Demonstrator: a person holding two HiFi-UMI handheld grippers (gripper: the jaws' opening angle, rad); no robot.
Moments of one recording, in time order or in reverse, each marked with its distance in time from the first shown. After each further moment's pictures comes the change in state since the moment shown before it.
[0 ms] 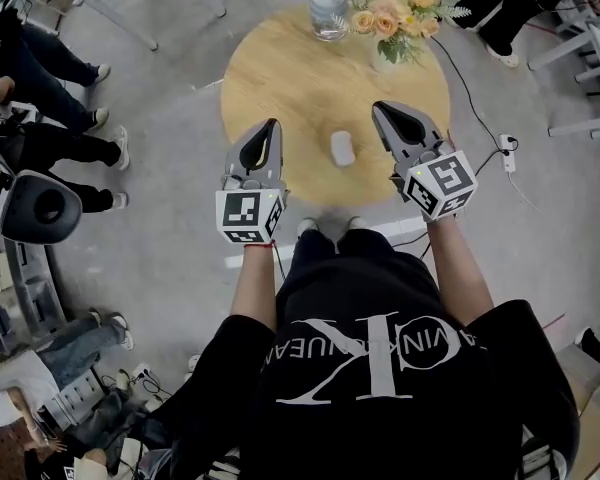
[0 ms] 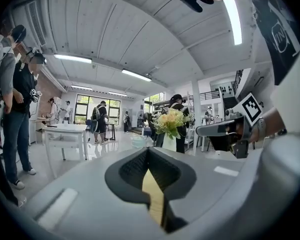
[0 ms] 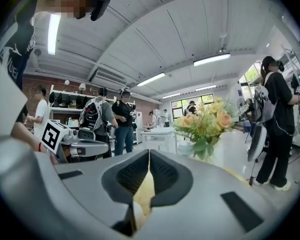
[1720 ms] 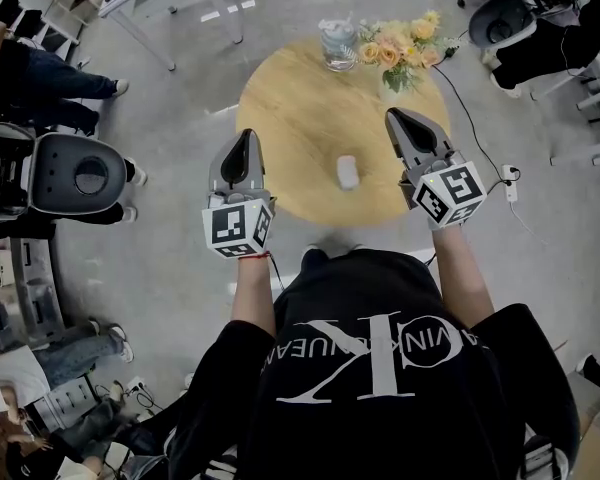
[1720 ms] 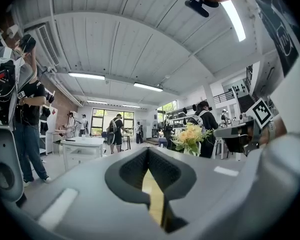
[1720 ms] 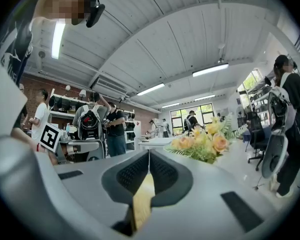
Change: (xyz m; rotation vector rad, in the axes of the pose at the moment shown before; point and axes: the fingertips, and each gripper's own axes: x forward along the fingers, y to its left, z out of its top) left arm -0.031 0.047 0.055 0.028 -0.125 0.193; right arm -0.007 -0.015 0.050 -0.022 -0.122 -0.018
